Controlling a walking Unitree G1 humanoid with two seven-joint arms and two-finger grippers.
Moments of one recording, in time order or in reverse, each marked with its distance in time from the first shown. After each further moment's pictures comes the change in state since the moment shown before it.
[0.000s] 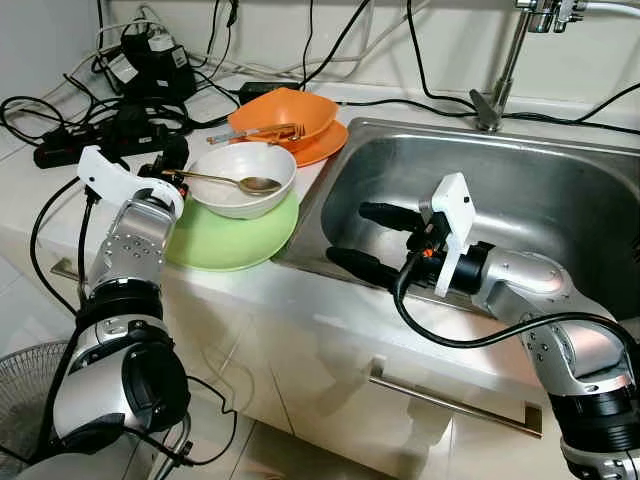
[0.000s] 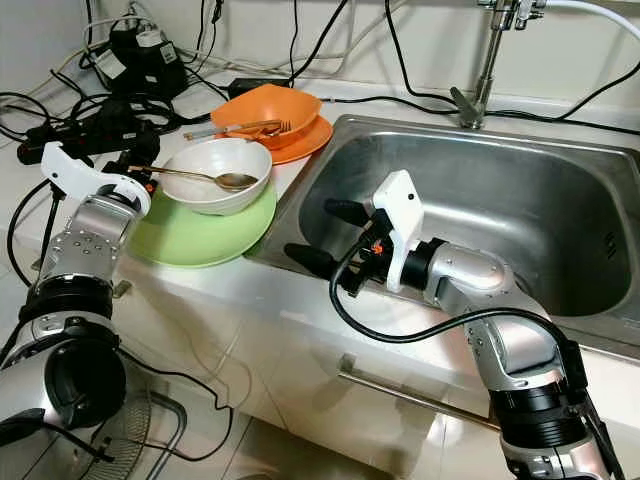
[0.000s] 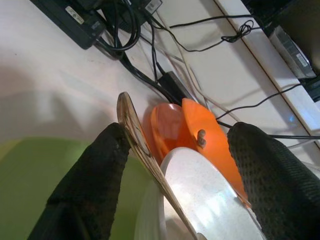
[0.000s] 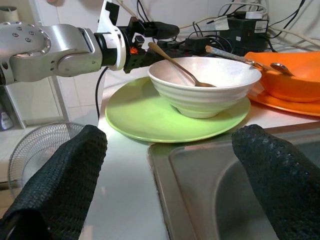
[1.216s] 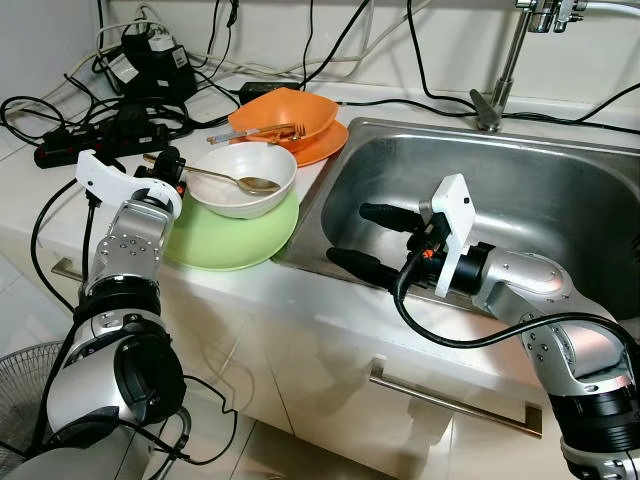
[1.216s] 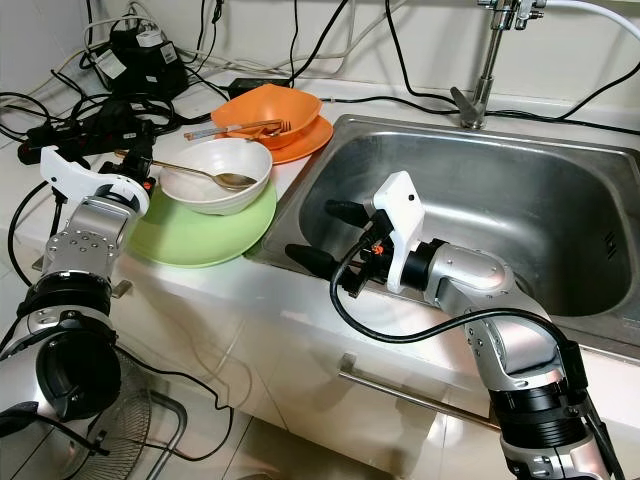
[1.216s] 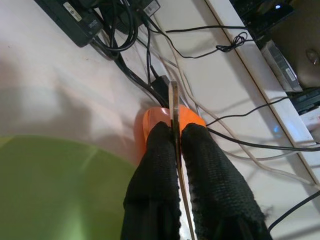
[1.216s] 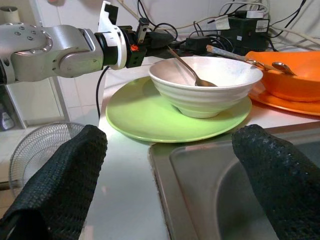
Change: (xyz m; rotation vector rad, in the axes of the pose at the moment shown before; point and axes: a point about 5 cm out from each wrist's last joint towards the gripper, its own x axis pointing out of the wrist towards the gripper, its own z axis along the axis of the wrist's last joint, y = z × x) left arm 0.002 0.002 0.001 -0.086 -0.009 -0.022; right arm 0.000 0.000 -0.001 0.003 0.001 0.000
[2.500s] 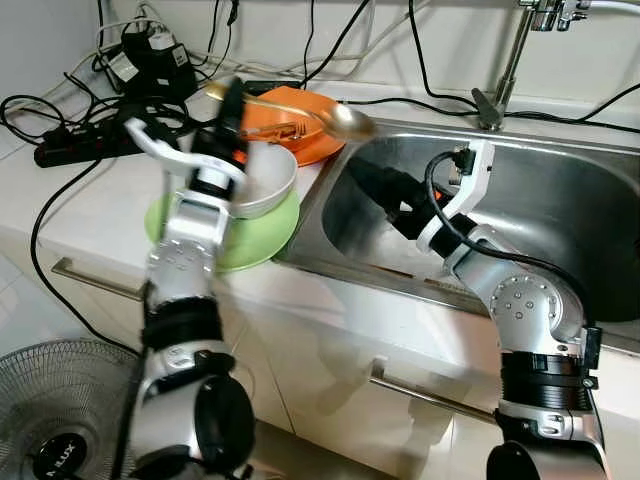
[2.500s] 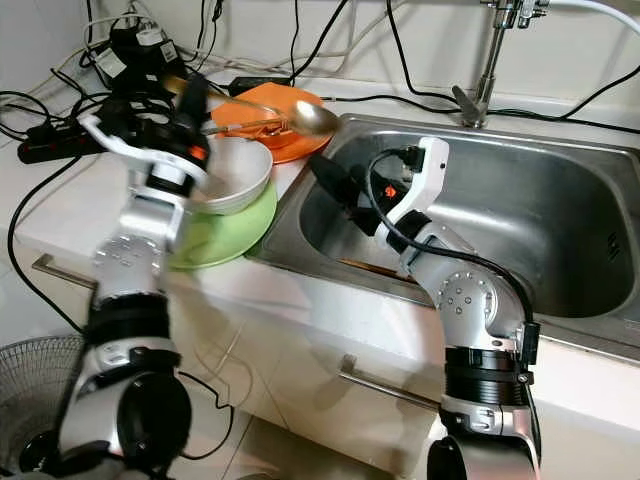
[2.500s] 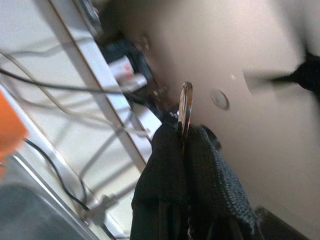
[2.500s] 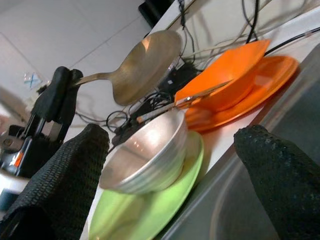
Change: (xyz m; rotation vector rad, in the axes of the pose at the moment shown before) left arm -0.037 -0.095 -0.068 -0.310 0.134 -0.675; right arm 0.025 -0.037 0.008 0.618 -0.315 -0.350
